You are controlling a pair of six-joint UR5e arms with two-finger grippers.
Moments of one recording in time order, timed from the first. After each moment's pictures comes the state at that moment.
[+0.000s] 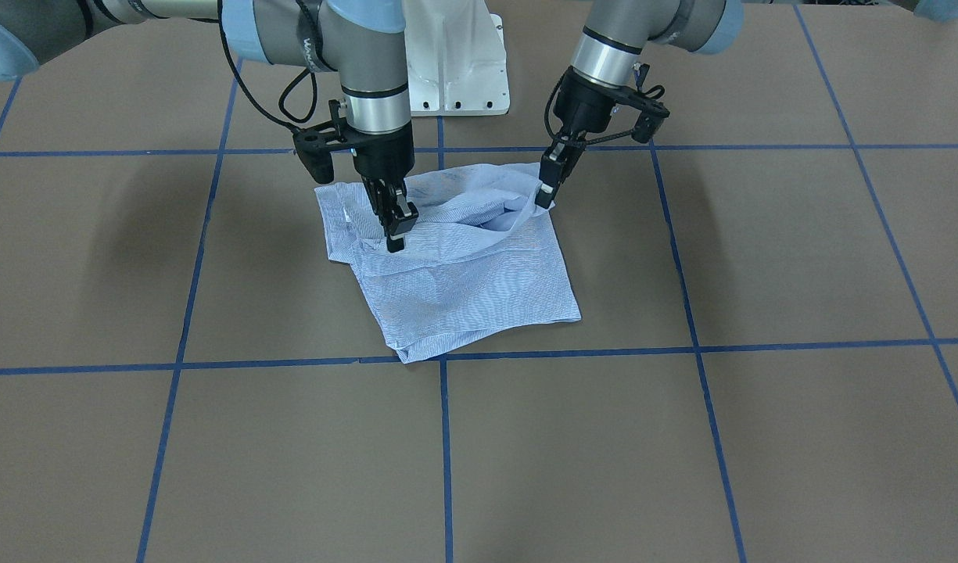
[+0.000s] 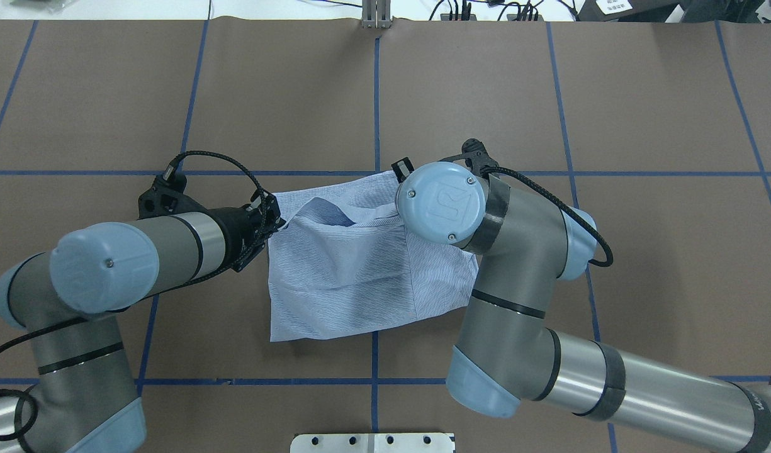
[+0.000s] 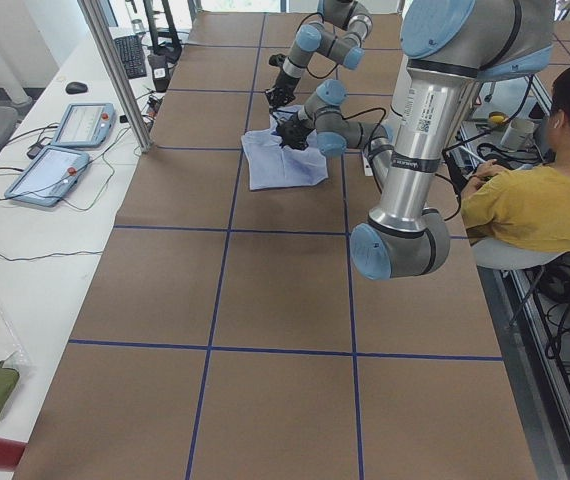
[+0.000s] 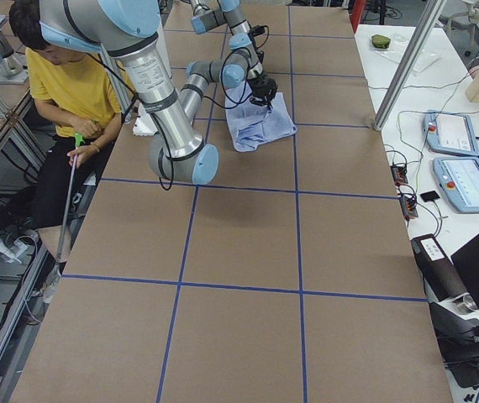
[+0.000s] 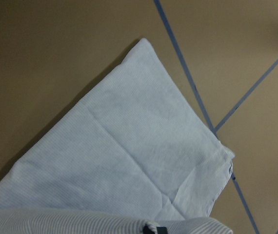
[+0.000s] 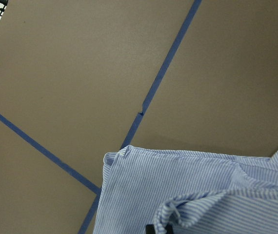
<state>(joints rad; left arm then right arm) -0.47 -1.92 -1.95 -2.02 -1.47 -2.26 0.47 -0.87 1.74 -1.57 1.48 2.35</state>
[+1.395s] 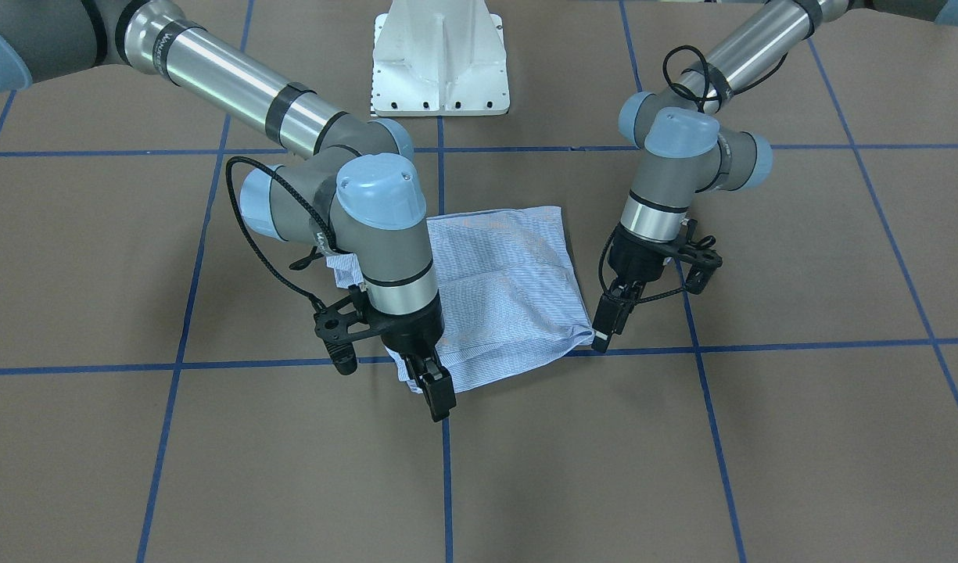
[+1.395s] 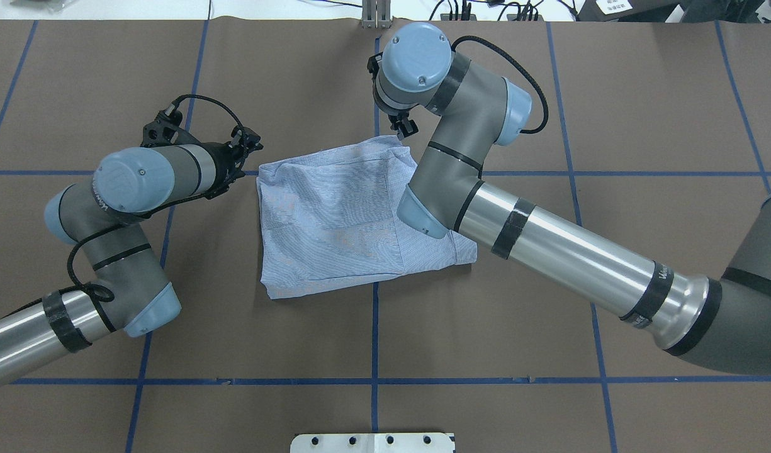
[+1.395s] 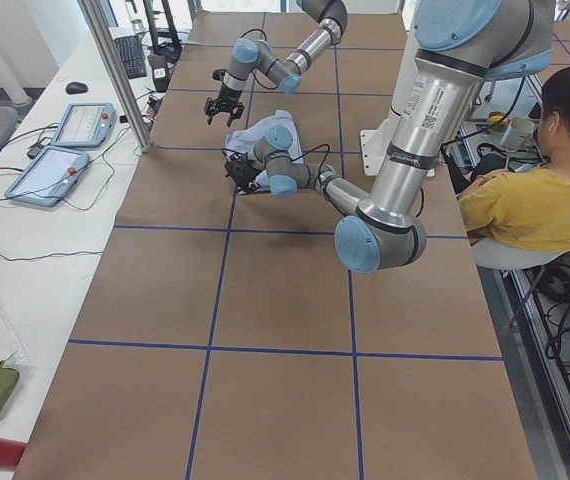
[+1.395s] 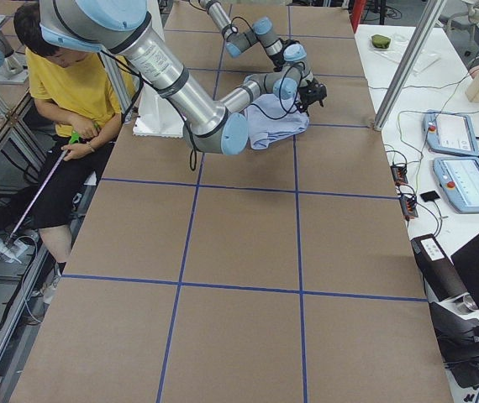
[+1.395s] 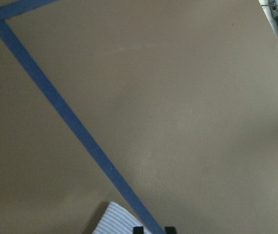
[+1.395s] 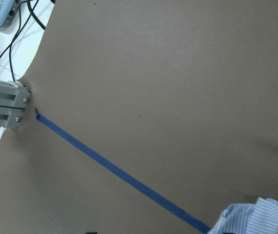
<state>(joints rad) -0.66 -2.00 -1.50 -2.33 -1.54 -2.02 0.70 -0.59 1.12 -1.13 1.69 2.25</state>
